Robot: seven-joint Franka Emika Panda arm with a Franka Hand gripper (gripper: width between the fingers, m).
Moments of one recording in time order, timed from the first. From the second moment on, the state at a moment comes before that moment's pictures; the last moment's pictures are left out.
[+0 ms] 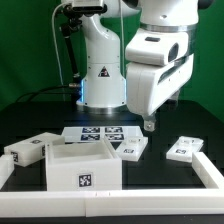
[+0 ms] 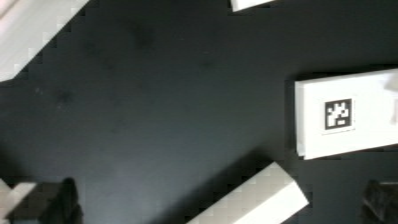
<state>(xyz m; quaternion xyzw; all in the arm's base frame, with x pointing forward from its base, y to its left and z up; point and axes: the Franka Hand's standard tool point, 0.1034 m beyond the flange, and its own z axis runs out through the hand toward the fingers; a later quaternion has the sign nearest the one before) 0.538 0.078 0.106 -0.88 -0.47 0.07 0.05</state>
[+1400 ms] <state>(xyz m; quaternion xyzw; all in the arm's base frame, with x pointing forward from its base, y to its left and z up) 0.503 0.042 0.095 -0.76 -0.64 0.00 0.01</state>
